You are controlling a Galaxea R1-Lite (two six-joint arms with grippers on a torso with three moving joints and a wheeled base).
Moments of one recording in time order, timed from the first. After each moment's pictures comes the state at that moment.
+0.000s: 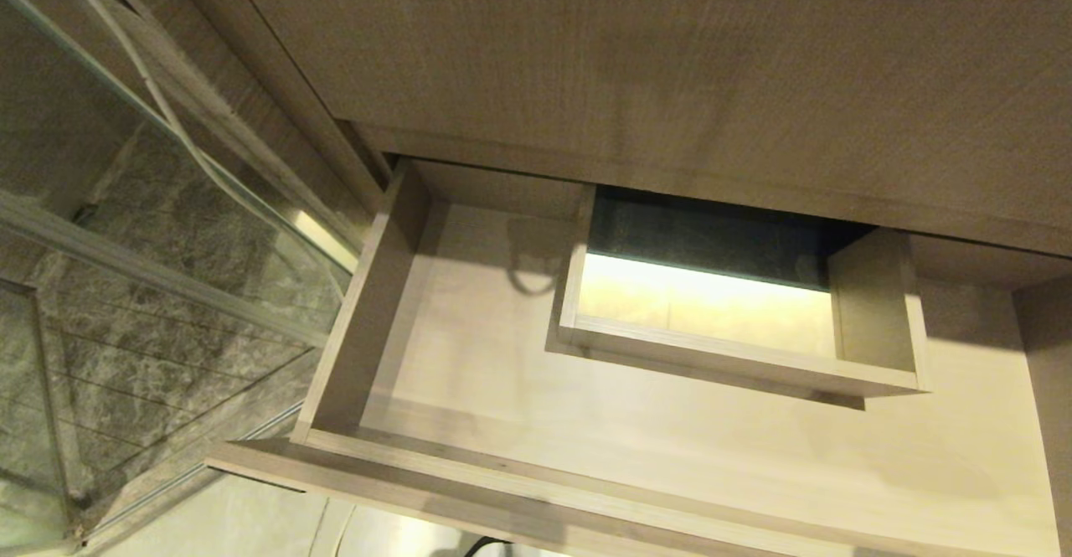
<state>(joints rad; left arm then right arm) 0.00 0.00 0.00 0.00 0.00 0.00 0.29 0.45 -0.30 0.20 -0.15 -0.28</state>
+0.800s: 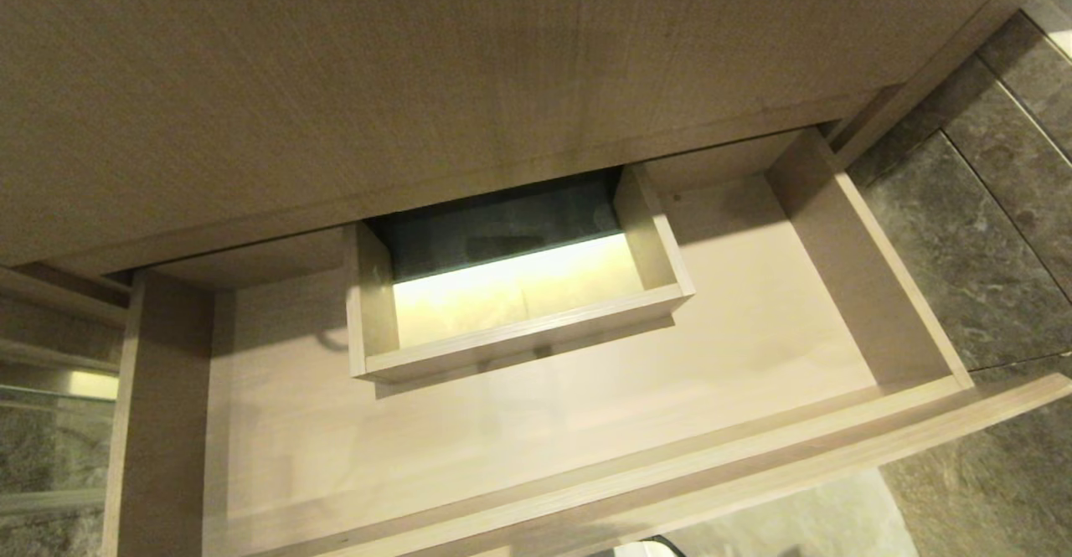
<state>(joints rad) 0.00 0.00 0.00 0.00 0.00 0.00 0.30 0.46 -0.31 0.25 -0.17 -0.29</state>
